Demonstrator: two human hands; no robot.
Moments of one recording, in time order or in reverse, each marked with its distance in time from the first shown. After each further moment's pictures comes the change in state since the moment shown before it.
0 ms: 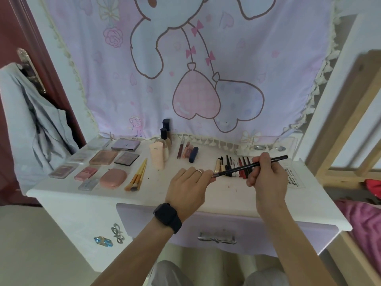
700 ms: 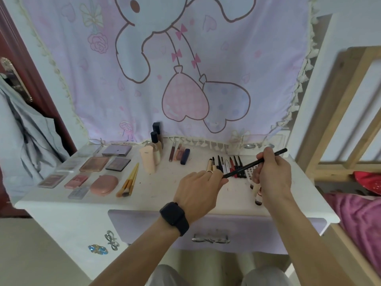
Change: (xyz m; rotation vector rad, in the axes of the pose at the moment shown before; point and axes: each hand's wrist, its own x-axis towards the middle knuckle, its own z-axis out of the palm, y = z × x) left_hand 0.031 0.039 -0.013 -0.099 -0.165 0.013; right_hand 0.016 -0.023 -0.025 -0.052 0.064 0.055
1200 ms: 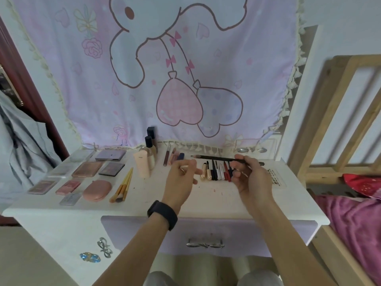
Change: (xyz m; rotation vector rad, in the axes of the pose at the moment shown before) left_hand 0.014 -0.018 0.003 -1.126 -0.023 -0.947; right_hand -0.009 0.000 0.012 0.420 -0.180 0.278
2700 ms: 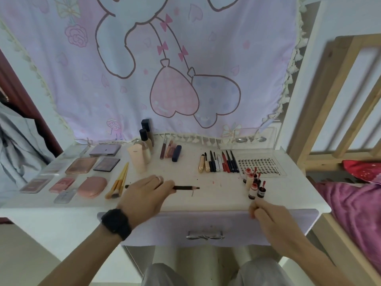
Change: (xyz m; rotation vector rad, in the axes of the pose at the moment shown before) left_hand -0.001 -0.043 -0.090 1.168 -0.125 1.058; right_hand -0.040 0.021 -0.114 -1.299 -0.295 -0.258
